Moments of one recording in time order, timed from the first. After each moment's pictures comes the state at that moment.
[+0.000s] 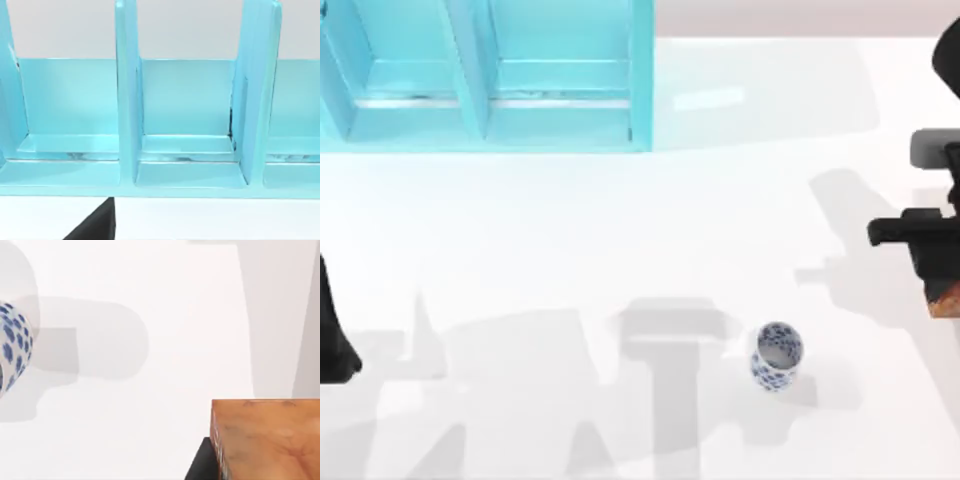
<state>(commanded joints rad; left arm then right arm) 0.00 0.00 0.00 0.00 0.00 0.00 0.31 1.61 1.28 -1.25 0.00 0.32</state>
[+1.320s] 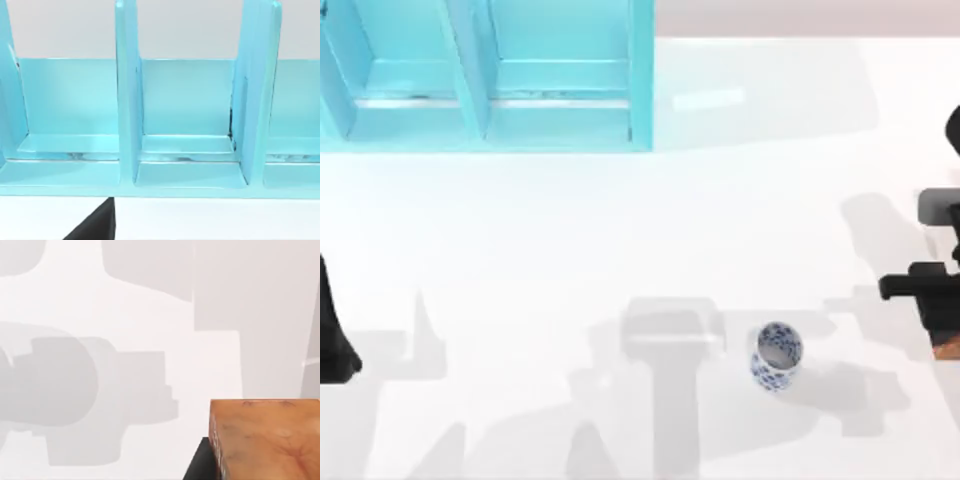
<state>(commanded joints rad) 0.00 0.00 0.00 0.00 0.00 0.00 0.24 1.62 1.03 -0.99 0.00 0.25</state>
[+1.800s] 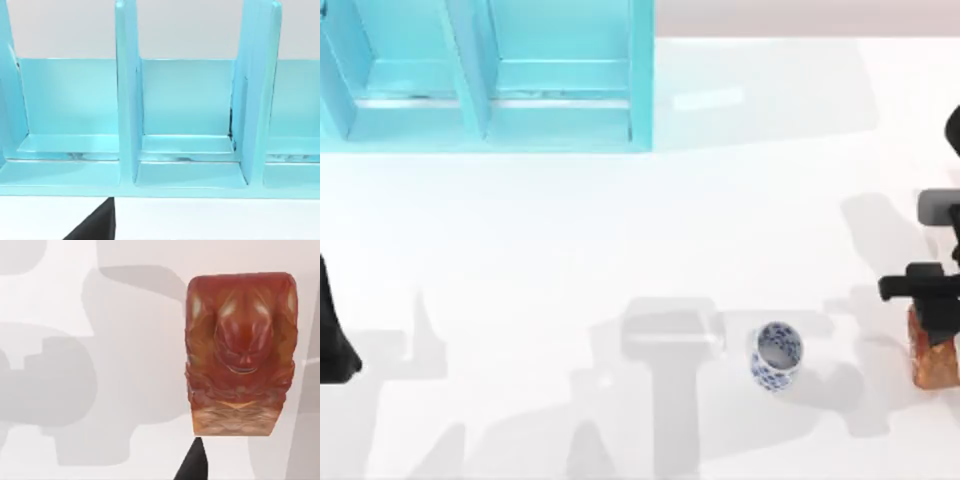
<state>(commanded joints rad) 0.00 0.00 0.00 0.00 0.00 0.00 0.24 1.62 1.03 -0.99 0.00 0.25</state>
